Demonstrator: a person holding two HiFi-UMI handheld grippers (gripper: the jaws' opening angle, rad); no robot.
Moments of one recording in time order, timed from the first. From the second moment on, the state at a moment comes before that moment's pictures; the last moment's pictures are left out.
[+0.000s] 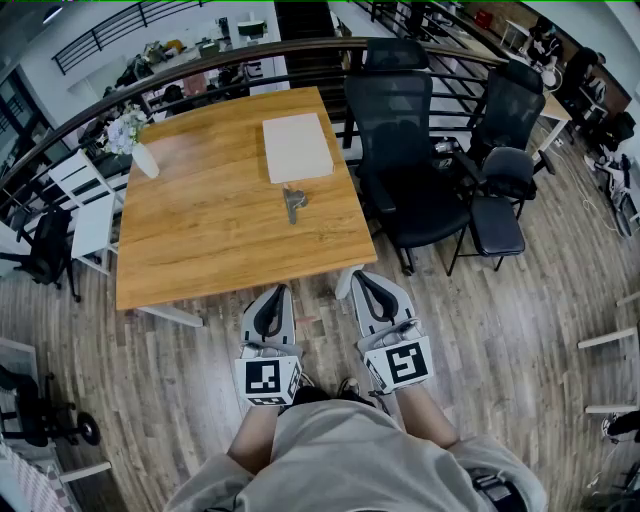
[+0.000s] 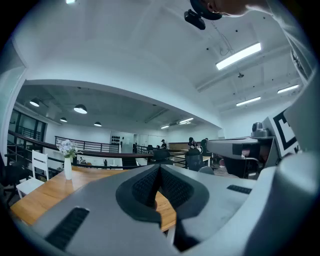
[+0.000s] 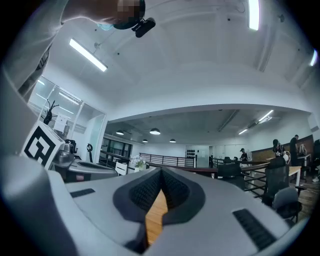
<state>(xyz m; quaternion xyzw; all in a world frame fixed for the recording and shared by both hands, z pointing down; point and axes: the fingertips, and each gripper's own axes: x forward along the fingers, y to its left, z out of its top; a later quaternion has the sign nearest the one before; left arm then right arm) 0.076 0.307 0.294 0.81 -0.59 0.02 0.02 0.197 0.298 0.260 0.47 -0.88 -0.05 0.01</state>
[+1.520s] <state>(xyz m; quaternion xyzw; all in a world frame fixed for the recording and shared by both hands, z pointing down) 0.034 0.133 0.370 0.85 -0.51 0.14 0.06 0.143 0.107 0.337 0.42 -0.90 0.04 0.04</state>
